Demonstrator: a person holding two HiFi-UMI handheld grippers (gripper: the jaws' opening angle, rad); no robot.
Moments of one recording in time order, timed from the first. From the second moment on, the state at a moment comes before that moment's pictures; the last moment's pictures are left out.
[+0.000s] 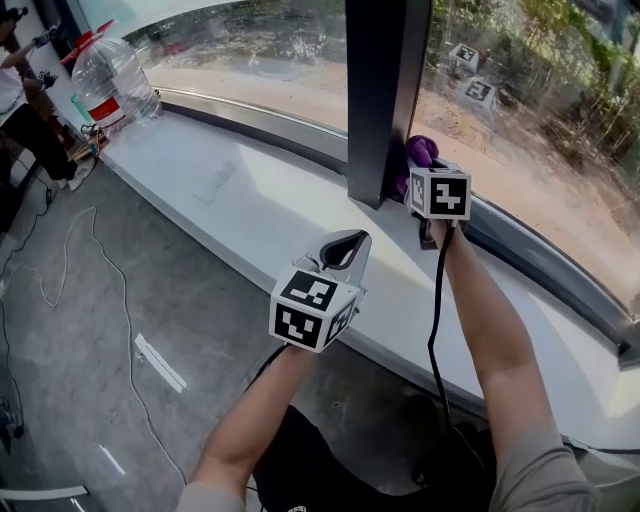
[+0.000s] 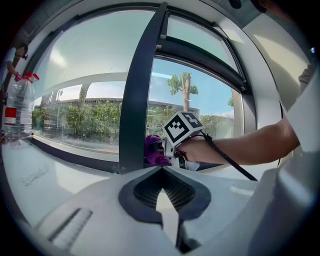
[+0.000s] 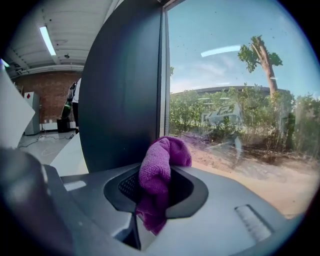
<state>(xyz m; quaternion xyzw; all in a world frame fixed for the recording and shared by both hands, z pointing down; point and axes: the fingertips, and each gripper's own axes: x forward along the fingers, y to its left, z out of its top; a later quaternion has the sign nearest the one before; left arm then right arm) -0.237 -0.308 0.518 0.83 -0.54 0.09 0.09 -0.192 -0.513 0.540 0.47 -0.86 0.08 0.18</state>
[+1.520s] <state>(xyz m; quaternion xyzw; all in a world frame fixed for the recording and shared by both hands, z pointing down) 0.050 -0.344 0.456 0.94 -0.33 0.13 0.03 0.193 -0.421 0.477 0.65 -0.75 0.02 0.08</state>
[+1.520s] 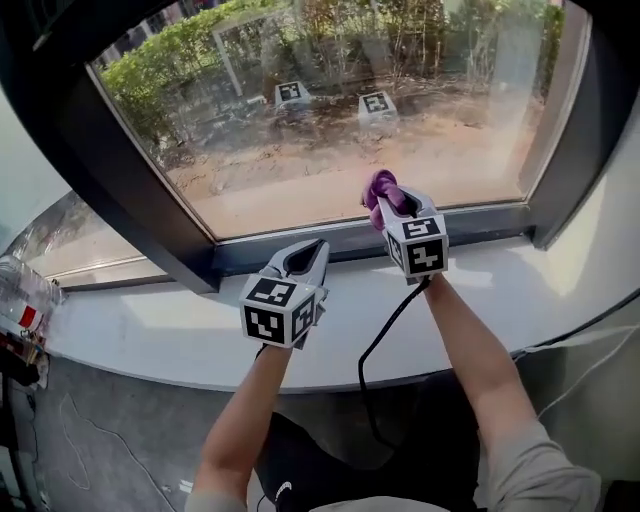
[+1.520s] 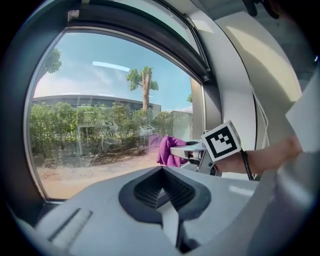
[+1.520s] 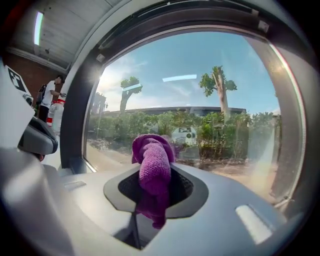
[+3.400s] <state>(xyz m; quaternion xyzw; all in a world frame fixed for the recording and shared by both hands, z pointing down) 0.161 -0.303 0.451 0.96 -0.21 0.15 -0.03 0.563 -0.325 0.455 0.91 -0.40 0.11 -0.07</state>
